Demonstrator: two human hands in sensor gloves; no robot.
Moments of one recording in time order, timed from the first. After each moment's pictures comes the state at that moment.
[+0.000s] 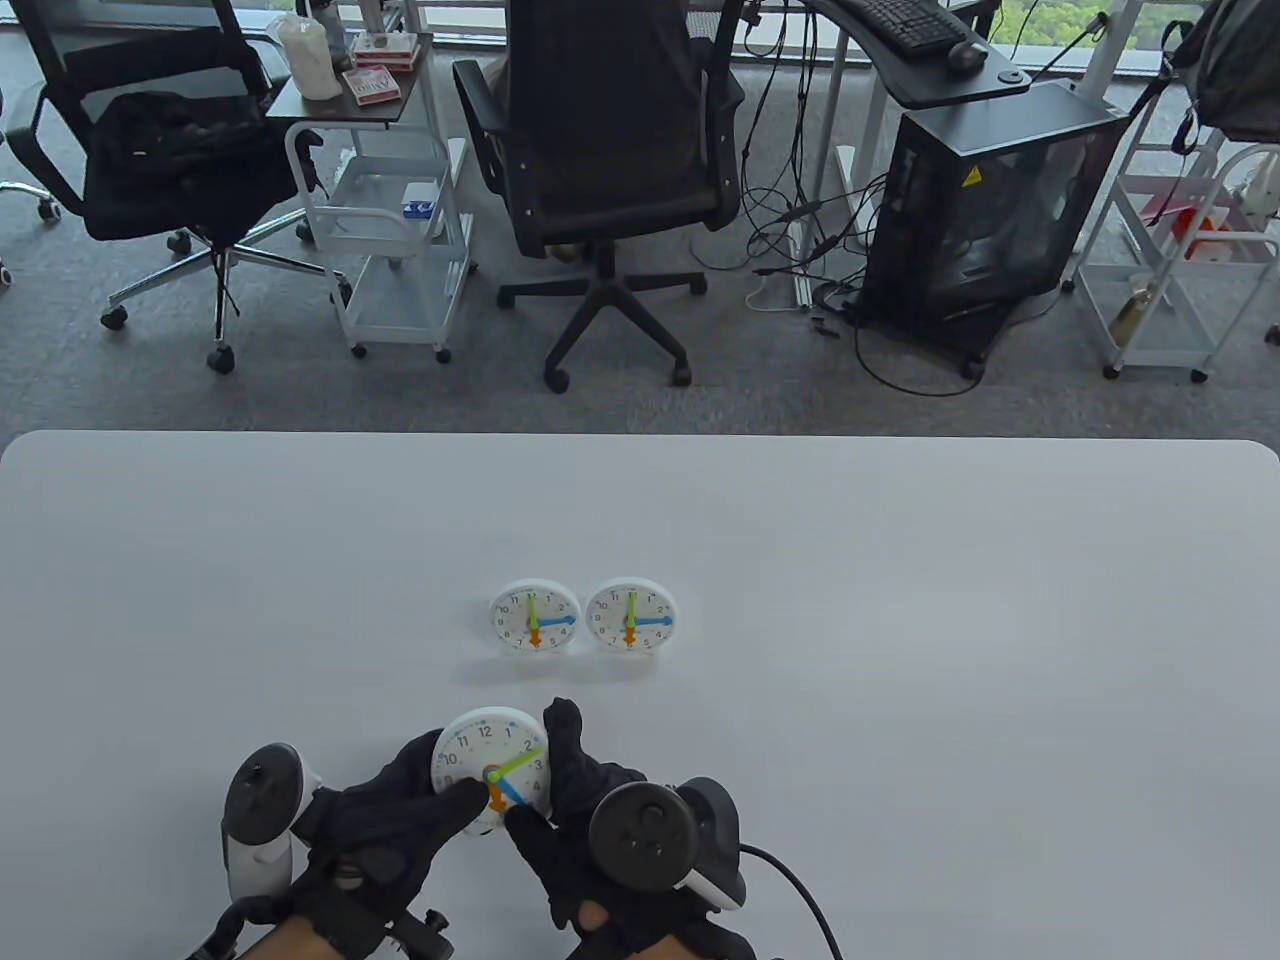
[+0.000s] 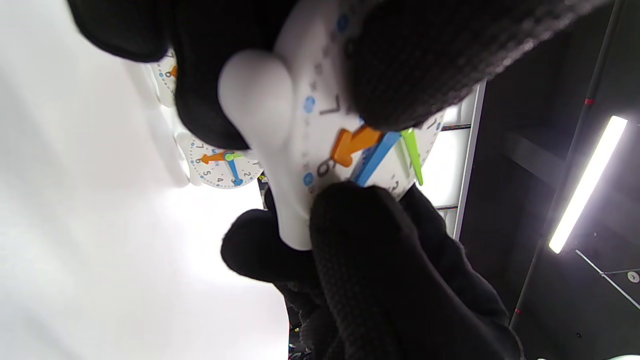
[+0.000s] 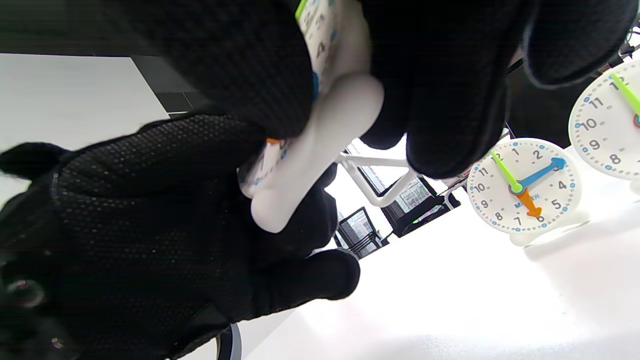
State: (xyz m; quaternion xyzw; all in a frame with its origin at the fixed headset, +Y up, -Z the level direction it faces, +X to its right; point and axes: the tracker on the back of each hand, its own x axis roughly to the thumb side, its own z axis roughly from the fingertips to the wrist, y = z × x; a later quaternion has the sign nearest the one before) left_hand -0.252 -0.705 -0.267 -0.07 -0.12 0.67 0.73; right_hand -0.018 -0.673 -0.254 0.27 -0.07 0.89 0.37
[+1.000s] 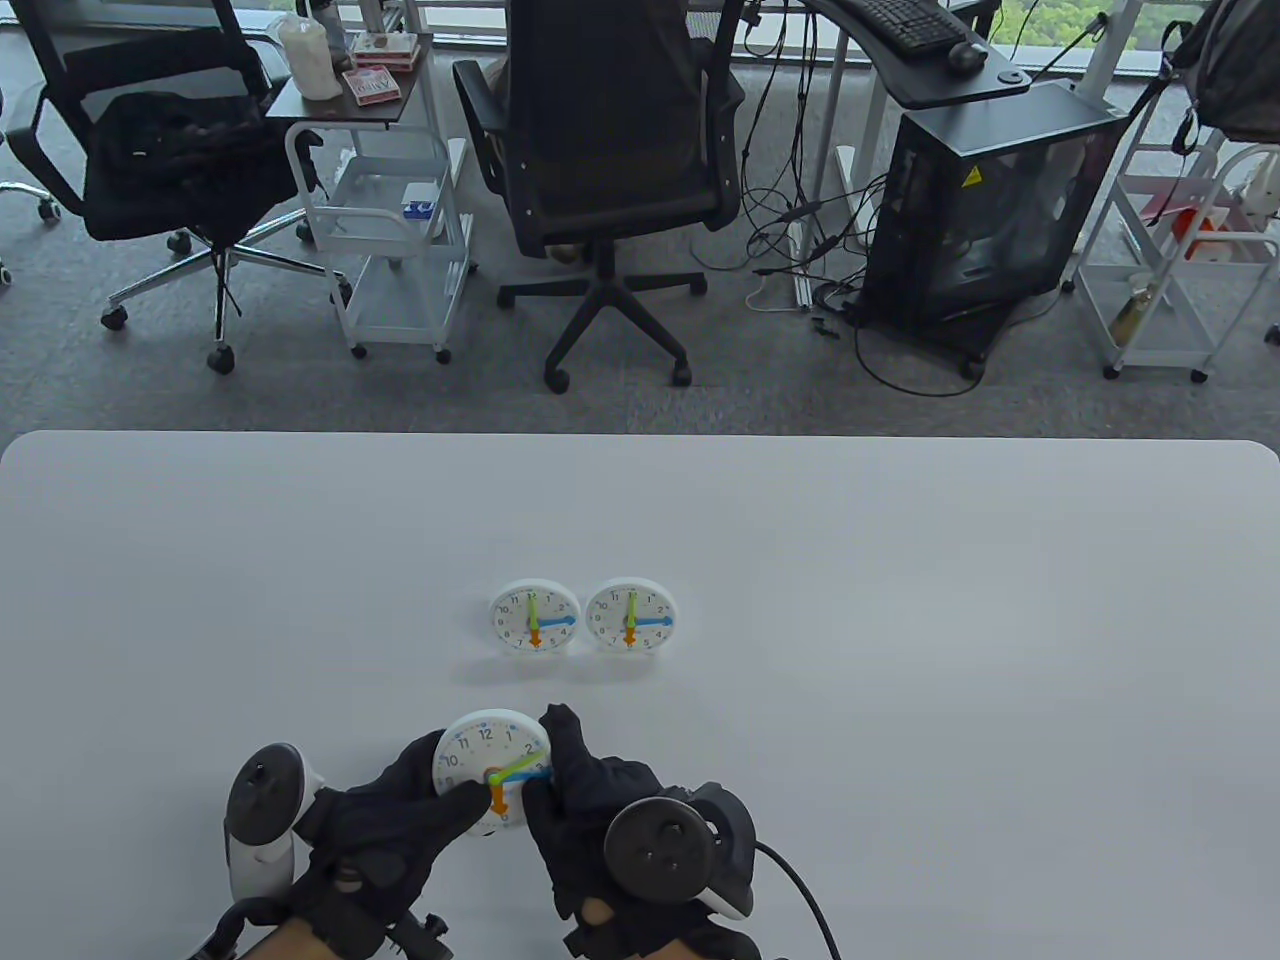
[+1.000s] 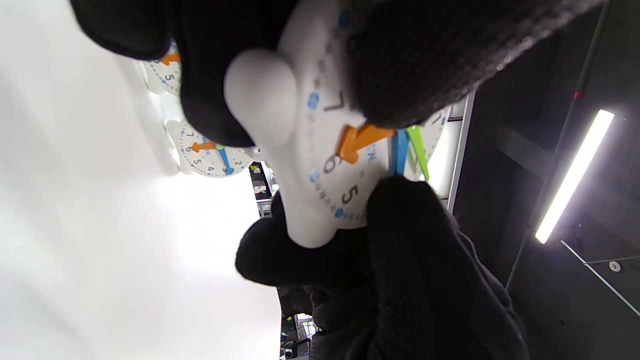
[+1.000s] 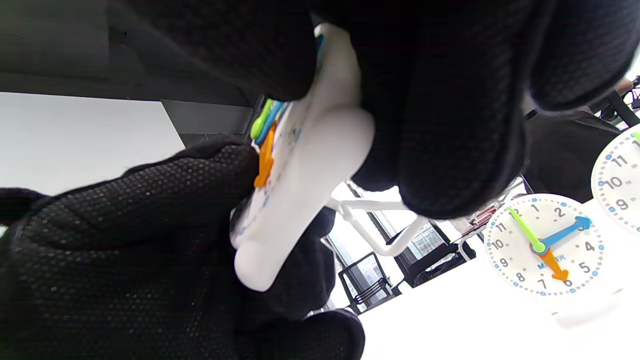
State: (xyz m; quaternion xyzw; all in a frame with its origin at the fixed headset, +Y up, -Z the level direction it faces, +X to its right) left_hand -0.249 -0.707 -0.268 -0.08 -0.14 0.67 0.72; right_hand -0.010 -0.667 -0.251 0.26 -0.15 0.87 0.38
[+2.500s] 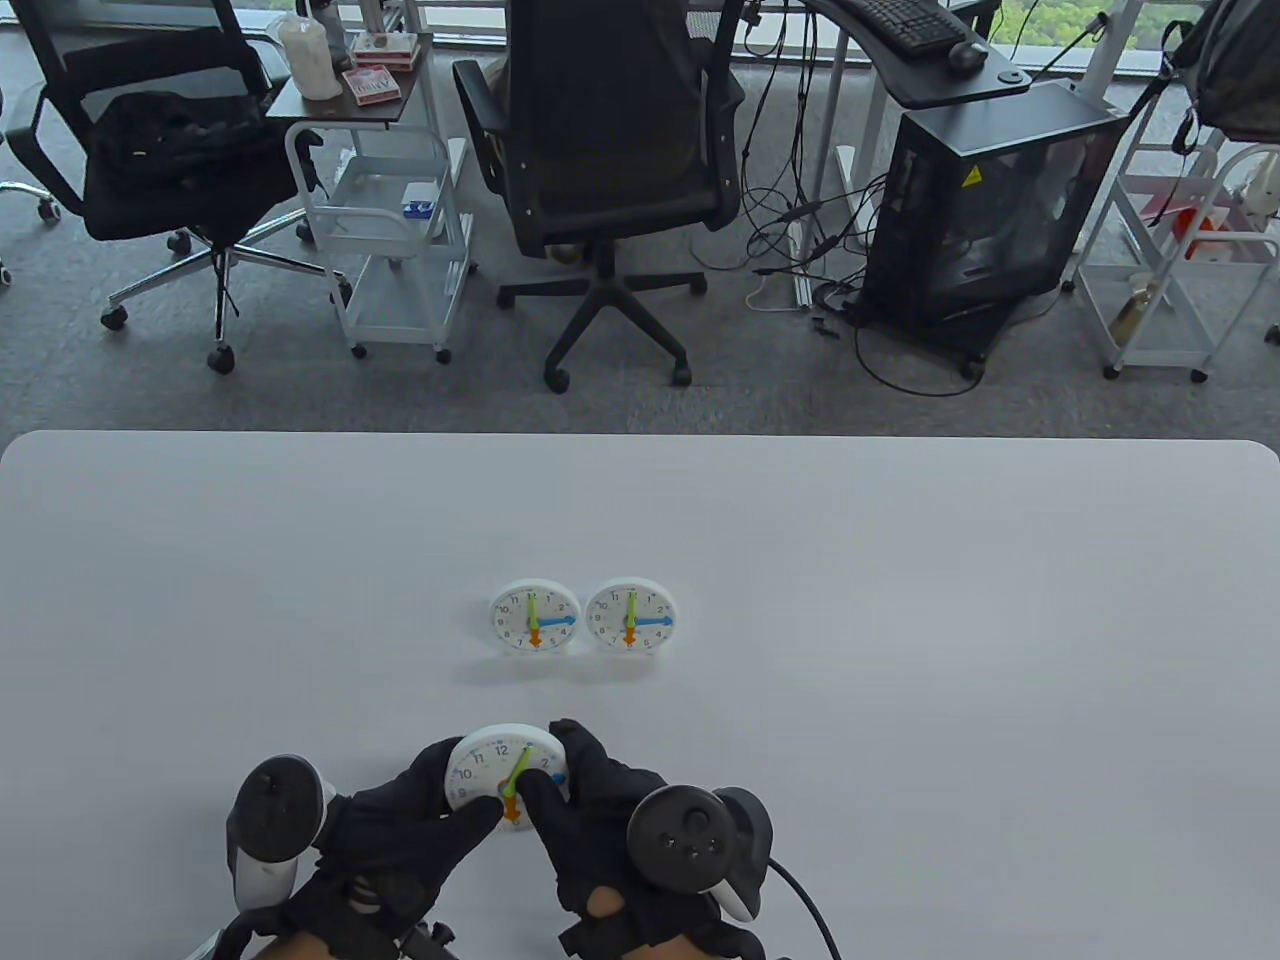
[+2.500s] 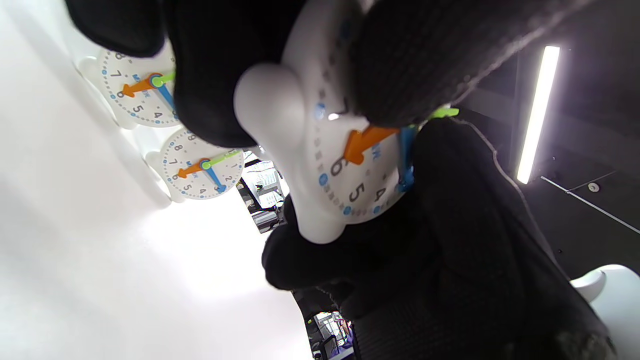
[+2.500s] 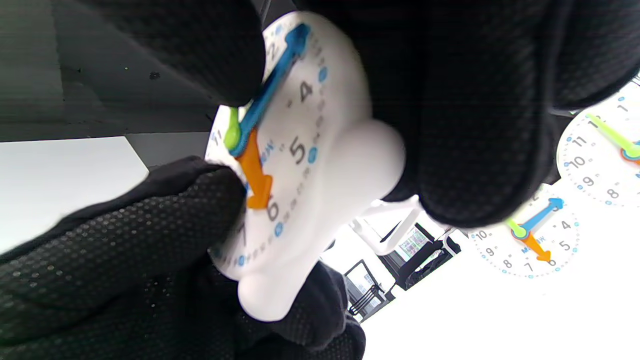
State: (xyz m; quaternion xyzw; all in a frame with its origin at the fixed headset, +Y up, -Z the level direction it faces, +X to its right) left_hand -0.244 -0.698 -0.263 -0.02 -0.20 0.58 0.79; right_hand -0.001 -0.670 -0.254 0.21 -0.12 0.86 0.44
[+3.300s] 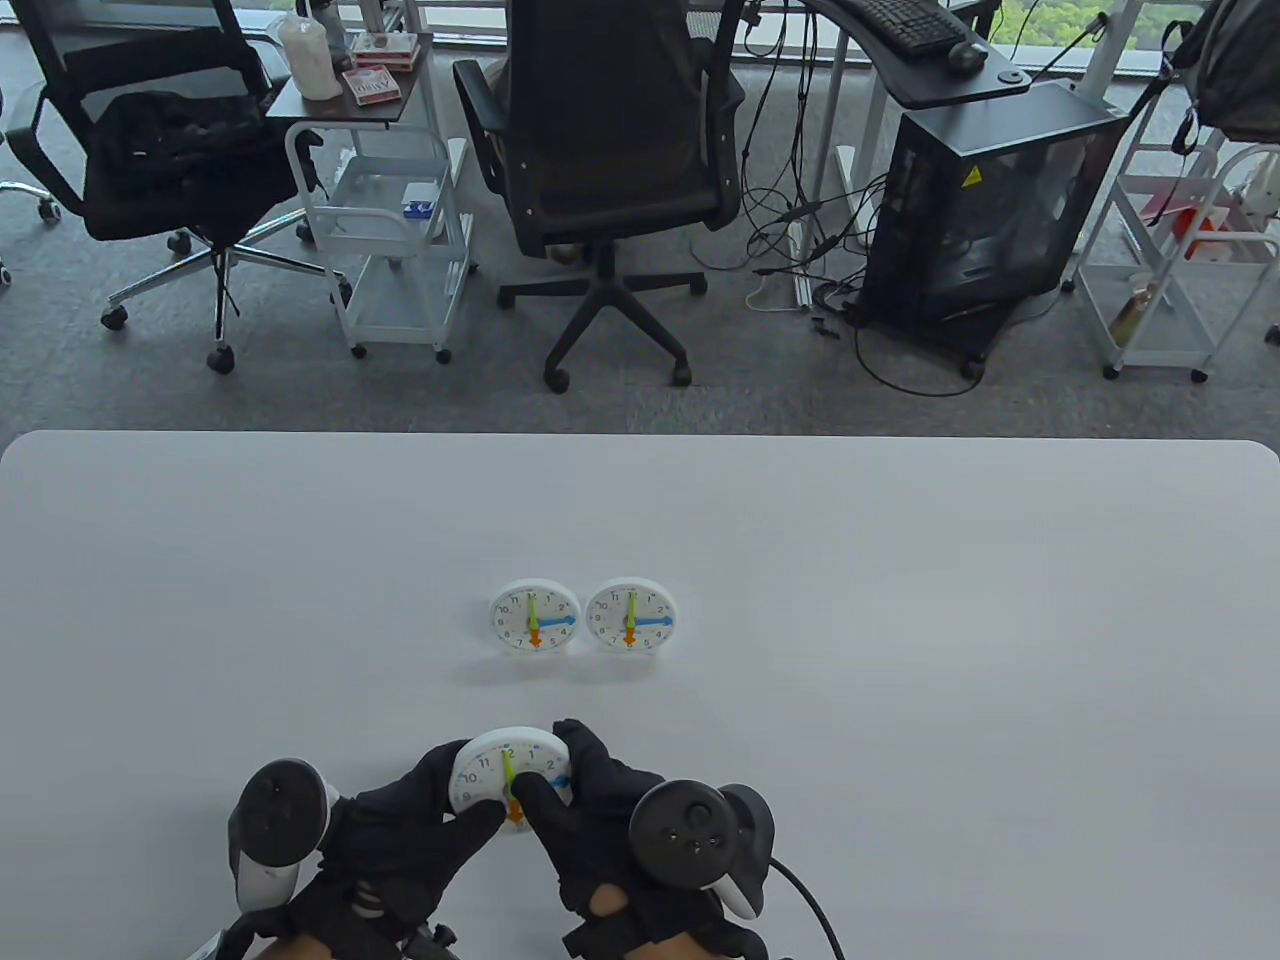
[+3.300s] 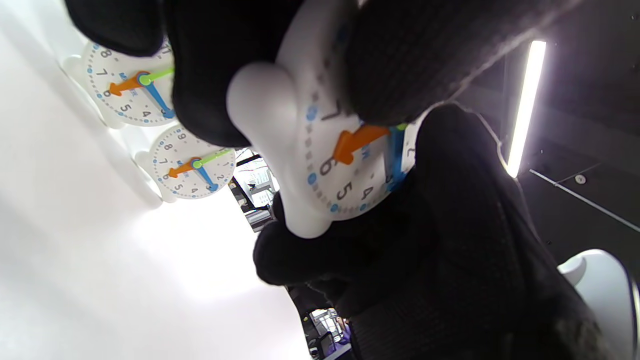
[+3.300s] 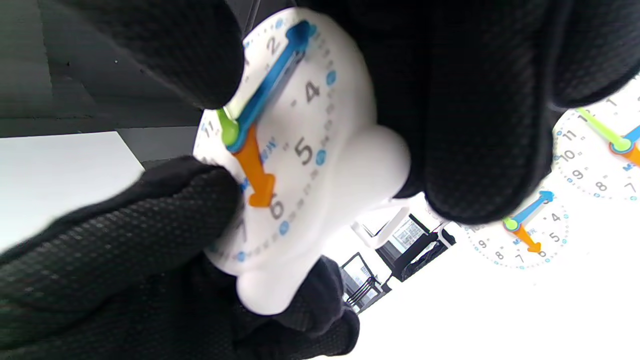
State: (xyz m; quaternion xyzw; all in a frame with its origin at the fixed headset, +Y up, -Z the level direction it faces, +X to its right) left_hand -0.244 -0.698 -0.264 -0.02 -0.21 0.59 0.78; right_hand 0.003 -0.667 -0.255 0.22 -0.11 0.86 0.45
